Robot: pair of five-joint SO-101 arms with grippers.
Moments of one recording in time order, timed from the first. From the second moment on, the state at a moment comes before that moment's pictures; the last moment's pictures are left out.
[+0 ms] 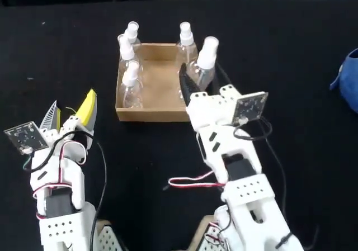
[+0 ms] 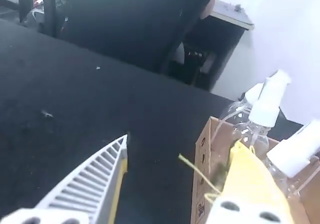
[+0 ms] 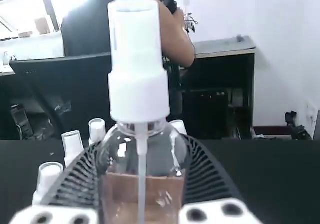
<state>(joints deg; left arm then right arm) -16.4 -103.6 96.0 22.8 14.8 -14.4 -55.6 79.7 -17.6 -8.4</state>
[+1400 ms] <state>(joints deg) -16.4 -103.6 96.0 22.4 14.8 -14.3 -13.1 74.8 -47.2 -8.4</state>
